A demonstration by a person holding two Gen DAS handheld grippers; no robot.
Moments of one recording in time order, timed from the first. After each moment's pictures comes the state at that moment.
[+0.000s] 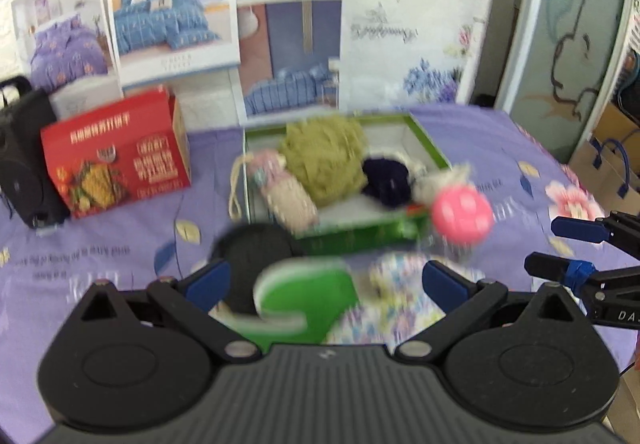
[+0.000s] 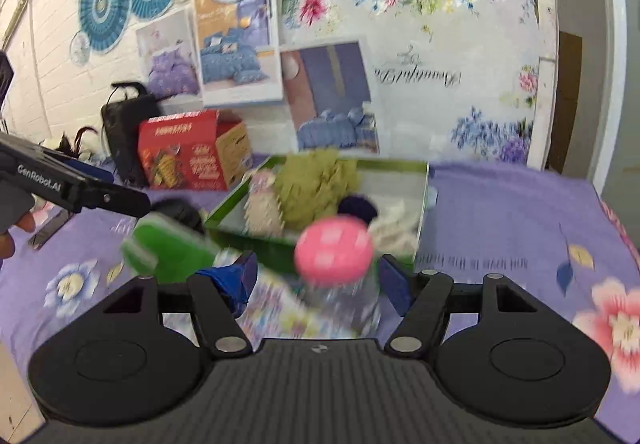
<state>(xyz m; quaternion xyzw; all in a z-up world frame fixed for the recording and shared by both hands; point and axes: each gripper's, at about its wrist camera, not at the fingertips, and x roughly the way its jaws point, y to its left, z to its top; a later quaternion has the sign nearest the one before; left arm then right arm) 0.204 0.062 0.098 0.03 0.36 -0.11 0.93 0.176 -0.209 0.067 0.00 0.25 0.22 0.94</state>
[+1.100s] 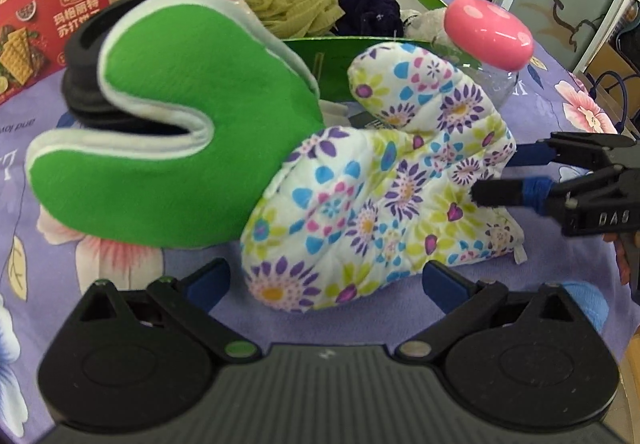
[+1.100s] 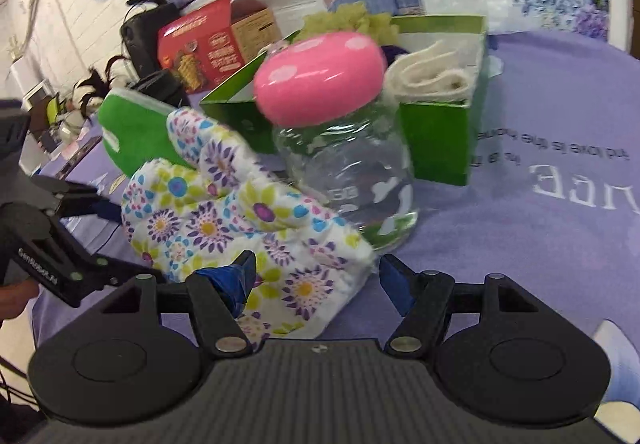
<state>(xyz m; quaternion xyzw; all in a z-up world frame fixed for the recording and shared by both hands) 0.235 0.040 -0.033 0.01 0.46 -0.15 0.87 0.252 -0.217 -0.036 0.00 0.36 0.33 0.87</state>
